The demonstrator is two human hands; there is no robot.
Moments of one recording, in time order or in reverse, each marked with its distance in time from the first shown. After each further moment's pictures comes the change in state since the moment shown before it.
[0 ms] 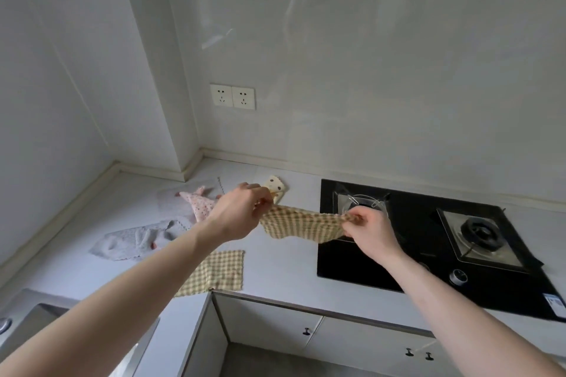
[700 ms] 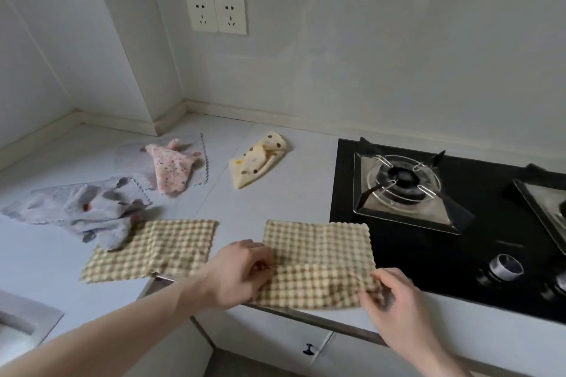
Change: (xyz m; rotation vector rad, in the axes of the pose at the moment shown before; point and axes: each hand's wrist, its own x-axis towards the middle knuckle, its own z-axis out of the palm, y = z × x) left_hand -0.063 -0.059 0.286 -0.080 -0.260 0.054; right_hand -0.004 0.278 0.126 -0.117 -0.003 -0.177
